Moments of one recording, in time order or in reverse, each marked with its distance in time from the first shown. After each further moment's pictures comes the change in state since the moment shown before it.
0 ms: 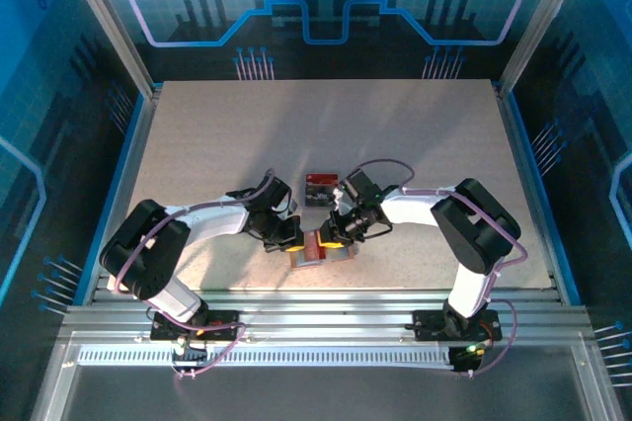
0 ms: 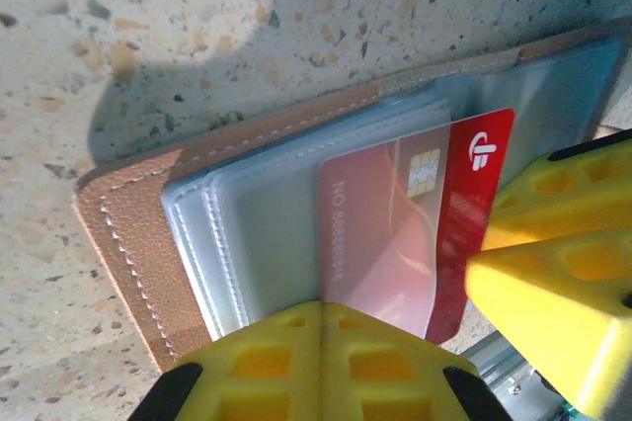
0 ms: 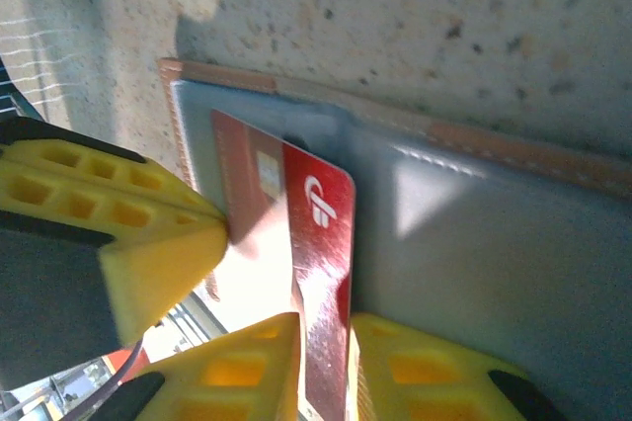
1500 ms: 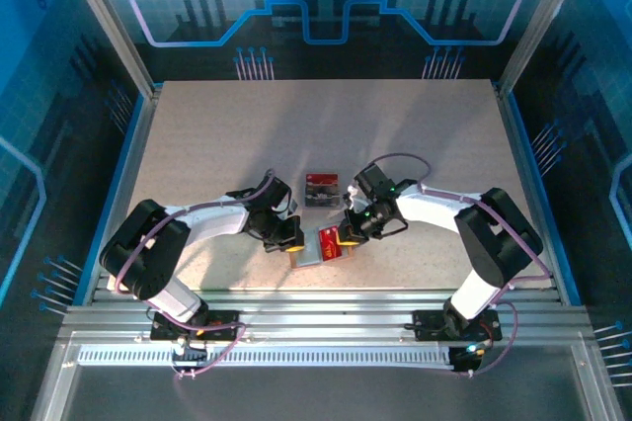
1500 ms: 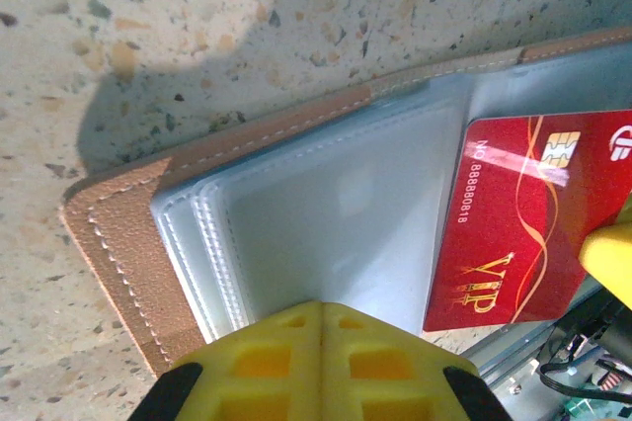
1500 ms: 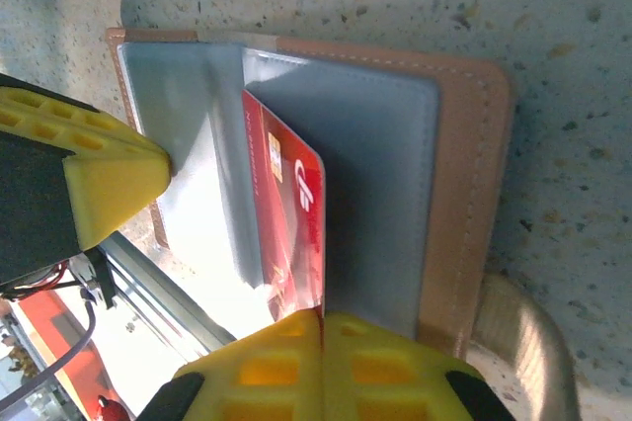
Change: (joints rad) left arm 0.000 0.000 0.000 -0.002 0.000 0.002; right arm -0.069 -0.130 0.006 -0.240 0.088 -0.142
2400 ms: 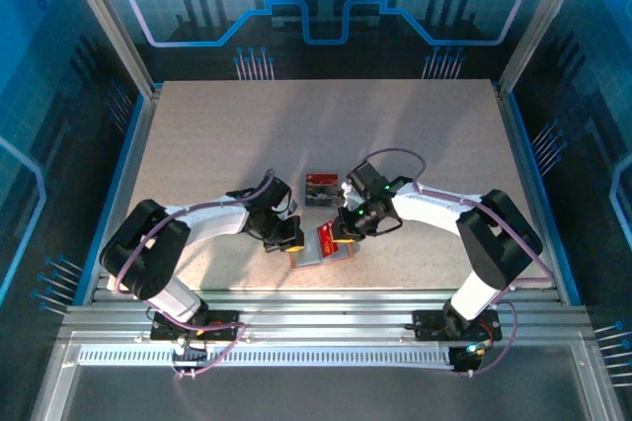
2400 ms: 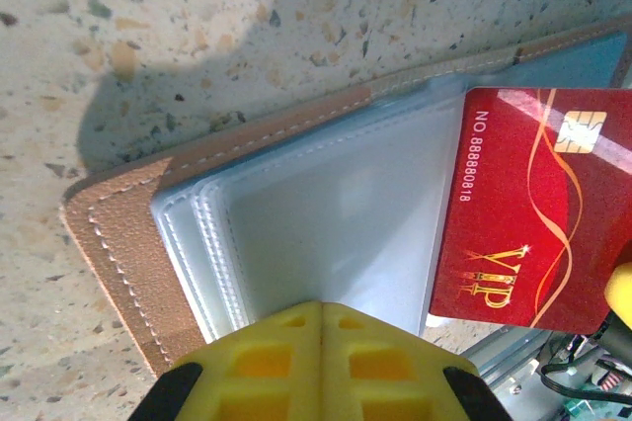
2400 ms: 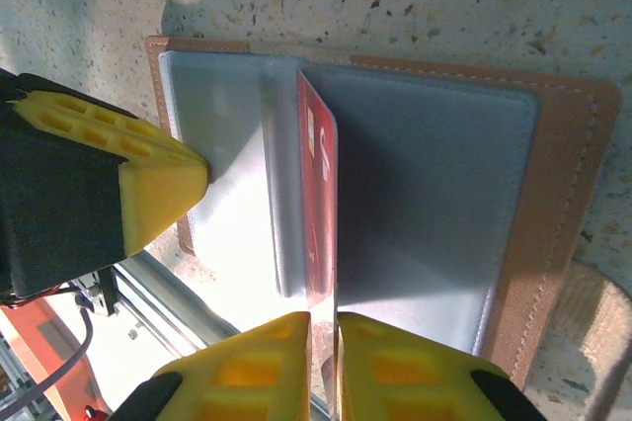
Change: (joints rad) left arm 0.000 0.000 0.000 -0.001 0.000 0.000; right arm 0.051 -0.009 0.048 -0.026 0.049 0.029
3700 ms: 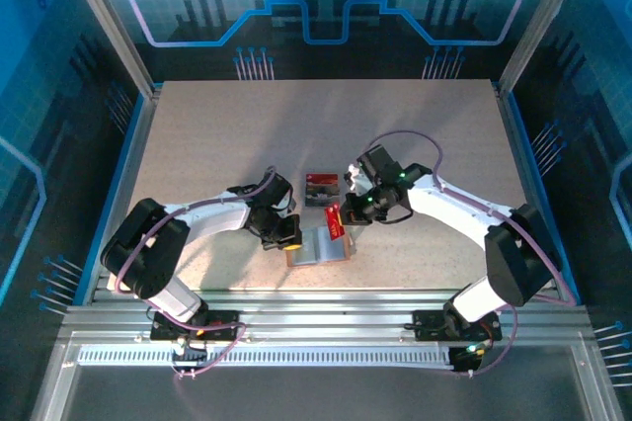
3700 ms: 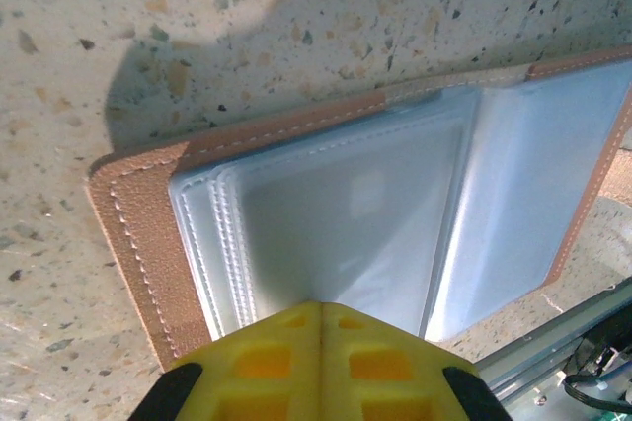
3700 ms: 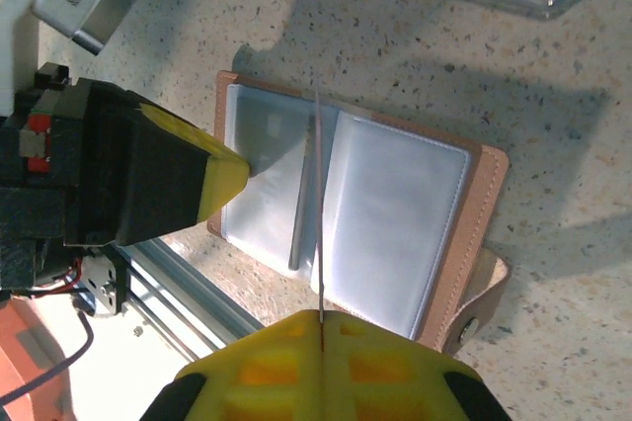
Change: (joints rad) left arm 0.000 0.005 0.054 -0.095 -0.053 0.033; right arm -0.050 -0.126 0.107 -0.167 0.064 -0.137
